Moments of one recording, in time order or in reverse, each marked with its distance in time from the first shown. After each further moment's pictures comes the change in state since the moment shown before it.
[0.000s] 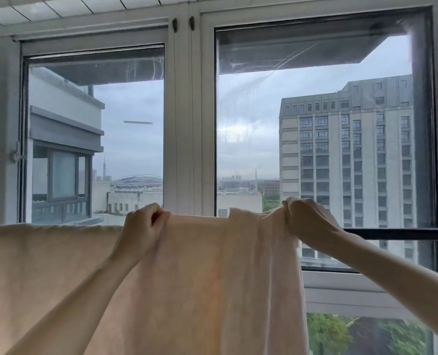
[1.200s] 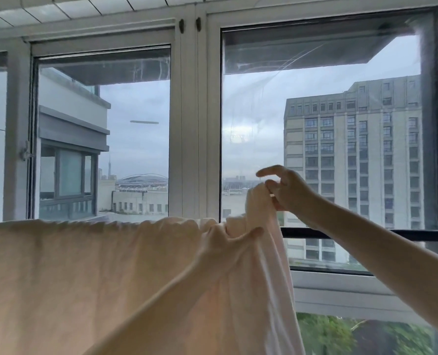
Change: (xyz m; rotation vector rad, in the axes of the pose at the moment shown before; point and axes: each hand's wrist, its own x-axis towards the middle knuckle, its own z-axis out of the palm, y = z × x) left_hand -0.037 0.124 0.049 -0.294 -0.387 -0.386; right_hand 0.030 -0.051 -0.028 0.837 -0.105 0.155
